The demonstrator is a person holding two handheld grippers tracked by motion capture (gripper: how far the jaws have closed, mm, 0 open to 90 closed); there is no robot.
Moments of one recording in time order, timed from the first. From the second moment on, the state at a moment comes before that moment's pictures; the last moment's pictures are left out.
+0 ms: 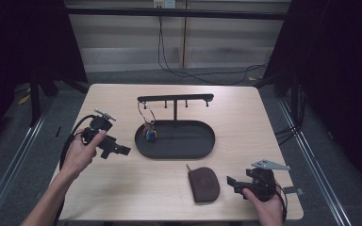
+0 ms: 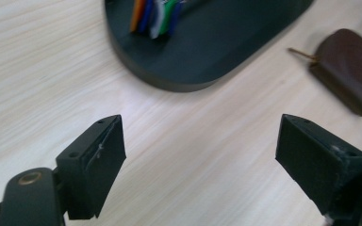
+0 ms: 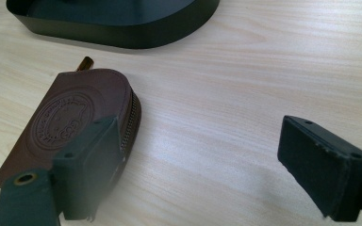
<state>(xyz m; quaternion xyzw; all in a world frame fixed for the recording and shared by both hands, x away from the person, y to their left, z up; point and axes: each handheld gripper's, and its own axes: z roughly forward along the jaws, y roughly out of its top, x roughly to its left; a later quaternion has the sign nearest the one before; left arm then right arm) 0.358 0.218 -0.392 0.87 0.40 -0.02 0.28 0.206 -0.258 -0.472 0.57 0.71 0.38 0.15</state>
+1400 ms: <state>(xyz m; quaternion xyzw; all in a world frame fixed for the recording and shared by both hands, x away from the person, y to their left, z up) 0.241 0.247 -0.467 0.83 0.41 0.01 0.37 0.202 -0.237 -0.462 0.54 0.73 0.40 0.14</state>
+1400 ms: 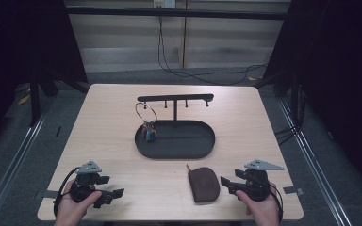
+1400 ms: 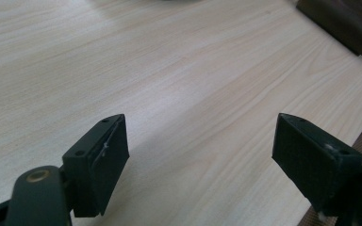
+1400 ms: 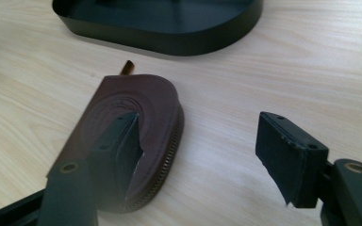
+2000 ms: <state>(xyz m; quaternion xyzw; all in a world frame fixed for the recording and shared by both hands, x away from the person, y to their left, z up) 0.236 0.251 -0.462 0.83 0.40 0.02 0.40 0.229 -0.193 -0.448 0.55 0.77 0.32 0.06</state>
